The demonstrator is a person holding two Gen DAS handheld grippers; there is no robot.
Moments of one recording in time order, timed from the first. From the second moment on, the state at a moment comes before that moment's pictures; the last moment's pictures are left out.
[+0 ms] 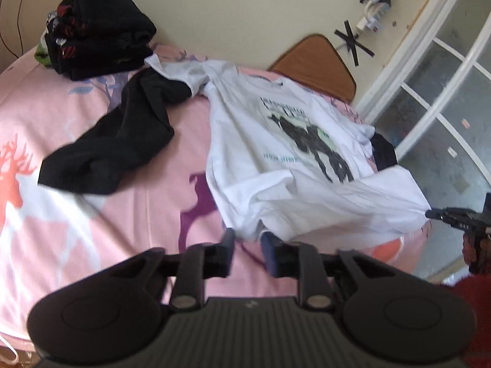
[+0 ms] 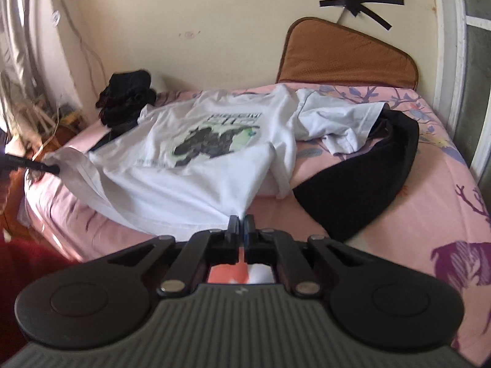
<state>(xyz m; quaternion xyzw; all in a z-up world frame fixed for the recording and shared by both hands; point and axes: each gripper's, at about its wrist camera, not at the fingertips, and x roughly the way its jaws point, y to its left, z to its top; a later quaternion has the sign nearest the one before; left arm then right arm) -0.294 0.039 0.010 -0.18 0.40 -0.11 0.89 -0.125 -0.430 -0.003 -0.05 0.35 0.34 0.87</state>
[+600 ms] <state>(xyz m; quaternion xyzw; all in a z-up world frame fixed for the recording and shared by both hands) -0.239 0.158 -0.021 -0.33 0.35 0.11 0.87 -0.055 -0.204 0.026 -0.13 0.21 0.51 0.83</state>
